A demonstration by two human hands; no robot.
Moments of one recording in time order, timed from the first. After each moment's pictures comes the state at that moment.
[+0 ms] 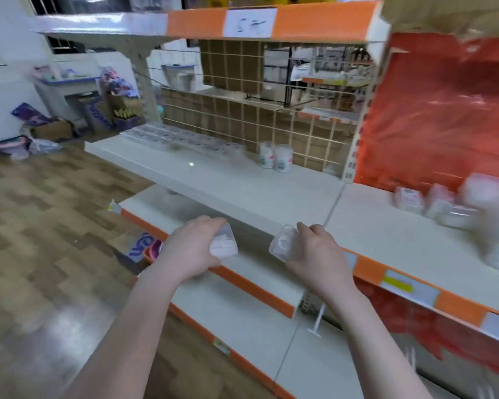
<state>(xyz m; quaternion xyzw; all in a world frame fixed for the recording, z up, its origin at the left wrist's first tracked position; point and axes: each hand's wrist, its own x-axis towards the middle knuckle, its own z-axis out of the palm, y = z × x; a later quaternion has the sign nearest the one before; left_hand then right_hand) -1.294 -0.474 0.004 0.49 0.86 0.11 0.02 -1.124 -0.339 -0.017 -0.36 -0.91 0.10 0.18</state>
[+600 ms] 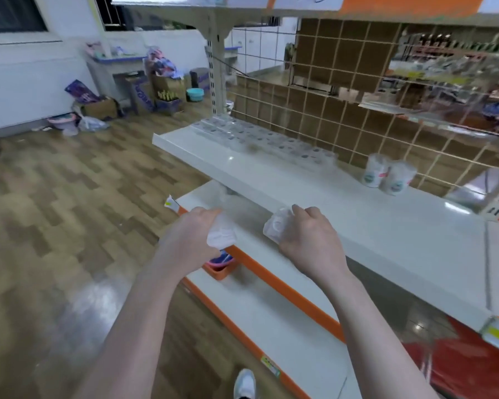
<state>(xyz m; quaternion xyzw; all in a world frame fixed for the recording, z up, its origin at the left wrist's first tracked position) -1.528 -0.555 -0.009 0.39 0.91 0.15 0.04 -1.393 -0.399 -0.013 -0.29 -0.93 0.14 0.18</state>
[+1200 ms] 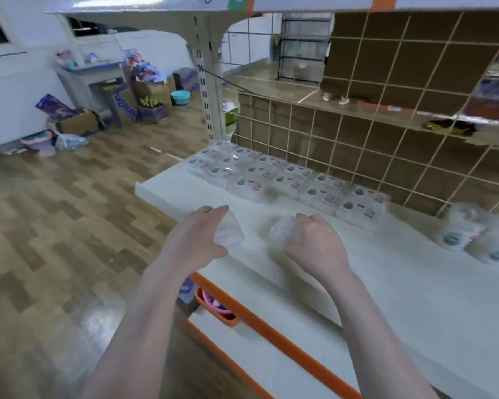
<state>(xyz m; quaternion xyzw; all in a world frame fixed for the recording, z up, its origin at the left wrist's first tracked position) -1.752 -0.435 0.010 0.44 0.89 0.12 0.08 -1.611 -0.288 -0.019 -0.37 -0.90 0.19 0.11</state>
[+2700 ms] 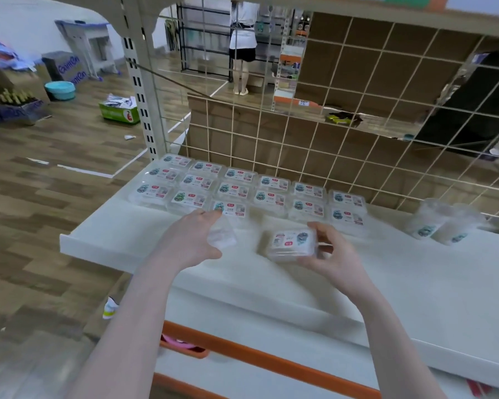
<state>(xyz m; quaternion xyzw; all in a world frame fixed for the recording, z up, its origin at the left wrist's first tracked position) -1.880 -0.360 -0.014 0.58 0.78 0.12 0.16 -1.632 -0.270 -0.045 -0.44 -0.74 0.41 0.30</state>
